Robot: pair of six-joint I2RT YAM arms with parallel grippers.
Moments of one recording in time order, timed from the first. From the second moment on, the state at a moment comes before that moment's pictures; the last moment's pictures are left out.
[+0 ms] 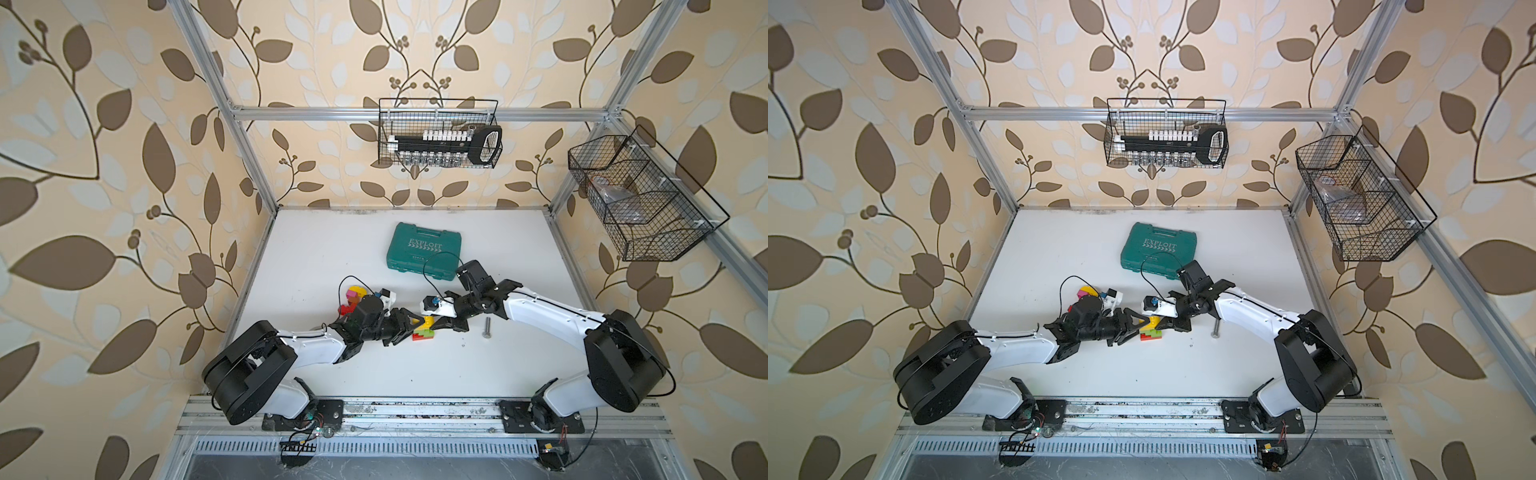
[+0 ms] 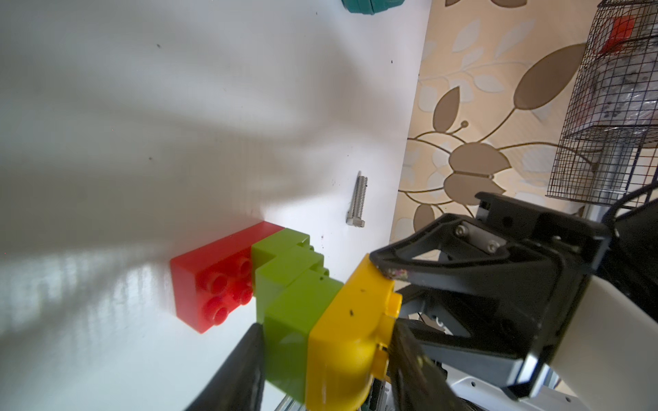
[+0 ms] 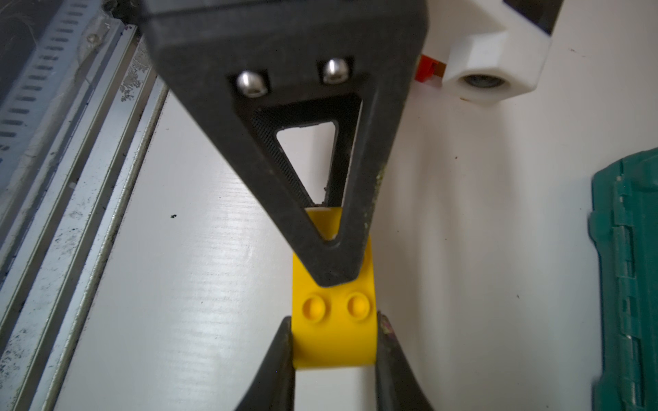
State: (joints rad) left arm -0.71 1.40 0.40 0.51 0.46 -1.31; right arm 0.56 1.50 0.88 -0.45 -0.58 -0.90
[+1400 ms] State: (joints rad) left arm -0.58 0.97 0.65 -0.35 0.36 -1.02; right arm 0.91 0.61 0.19 0.13 -0.13 -0.06
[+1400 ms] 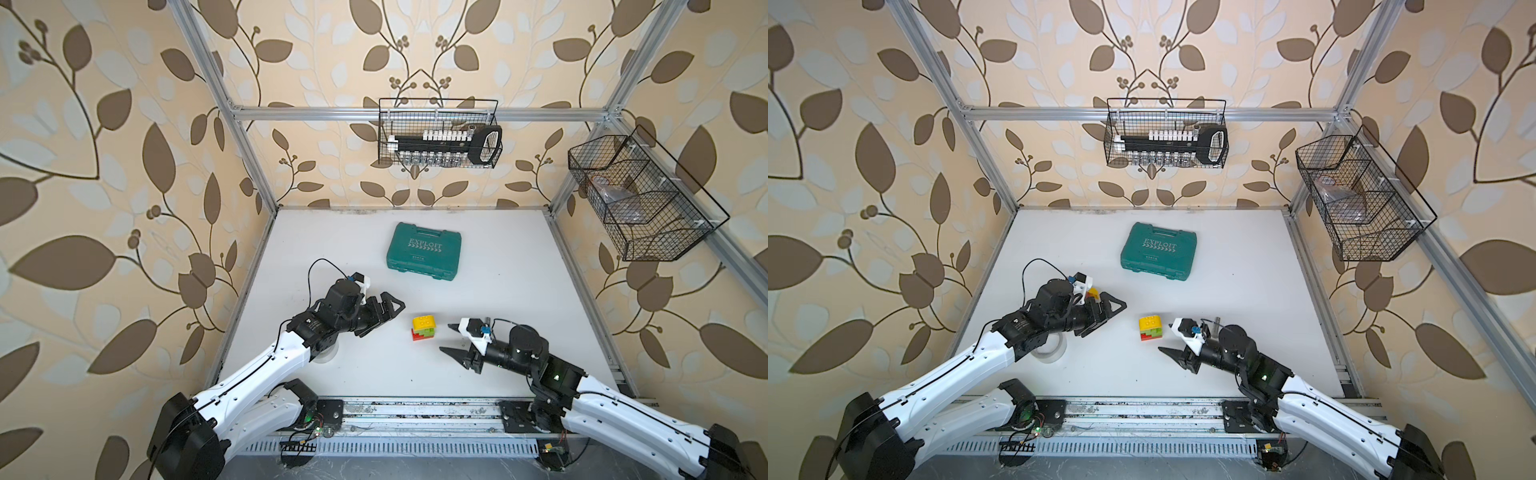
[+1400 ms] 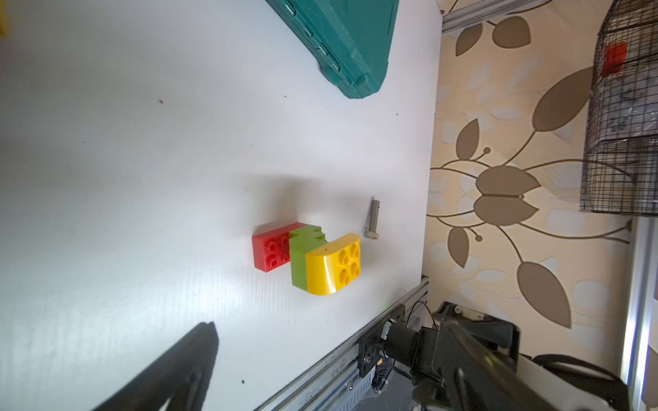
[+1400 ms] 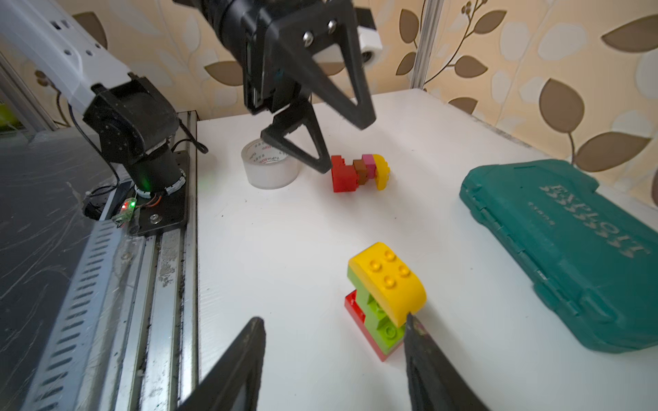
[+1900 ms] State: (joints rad) left arm -0.54 1.04 0.76 -0.48 0.35 -0.93; right arm 1.02 1.13 0.13 0.56 0.18 -0.04
